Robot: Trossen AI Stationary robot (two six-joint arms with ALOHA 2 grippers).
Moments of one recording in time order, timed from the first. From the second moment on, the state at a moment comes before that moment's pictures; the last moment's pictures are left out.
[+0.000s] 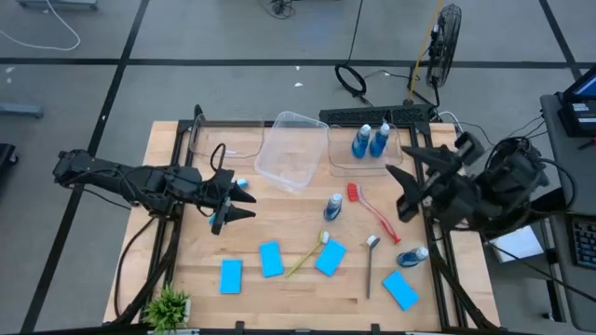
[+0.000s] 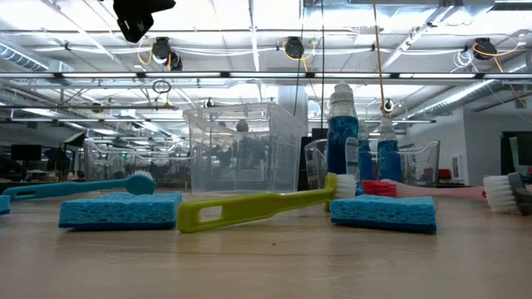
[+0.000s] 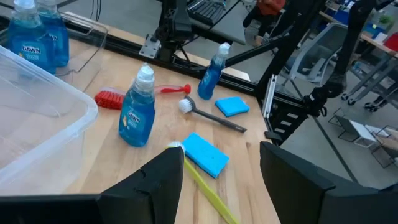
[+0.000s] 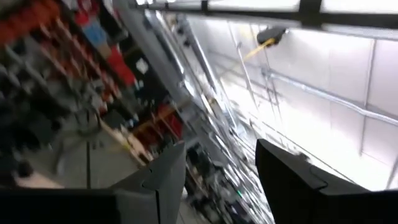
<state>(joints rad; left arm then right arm) -0.18 0.86 0.71 -0.13 -0.03 -0.39 0.67 1.16 1.43 0.41 0.95 -1.53</state>
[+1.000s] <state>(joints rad) -0.18 0.86 0.71 -0.11 -0.11 -0.39 0.31 1.16 1.71 -0.68 0.88 -0.83</state>
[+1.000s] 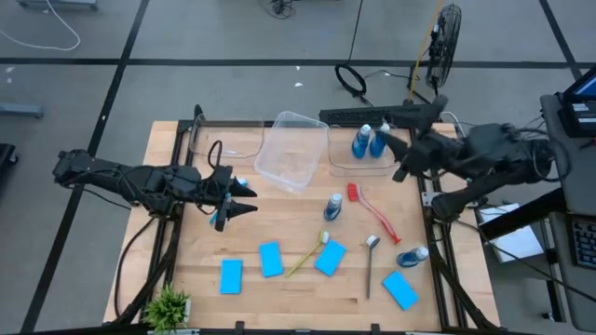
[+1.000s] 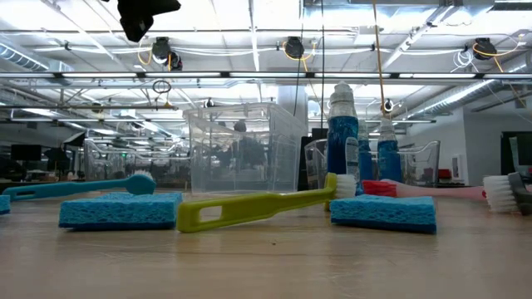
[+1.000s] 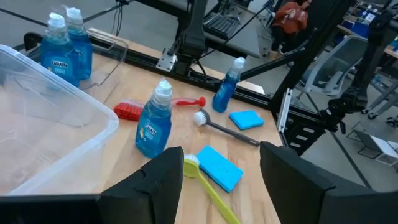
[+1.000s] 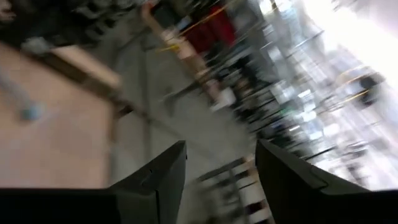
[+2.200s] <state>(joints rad) -0.18 0.86 0.71 -0.11 -0.11 -0.37 0.17 1.16 1.71 -1.52 0.19 0.41</state>
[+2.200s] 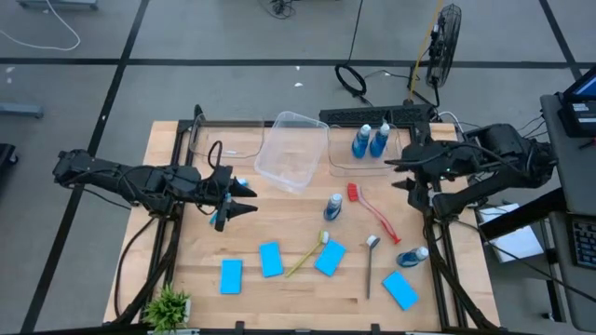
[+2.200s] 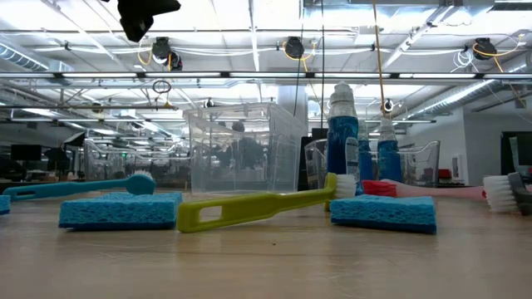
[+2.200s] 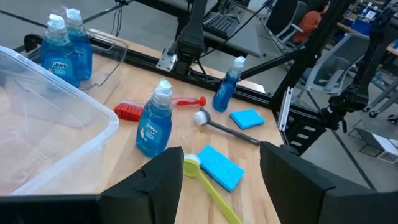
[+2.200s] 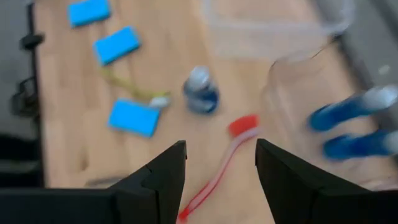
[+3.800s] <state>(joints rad) -0.18 0.86 0.71 -0.17 -0.11 -0.29 0.65 1.17 1.36 -1.59 -0.20 1.03</state>
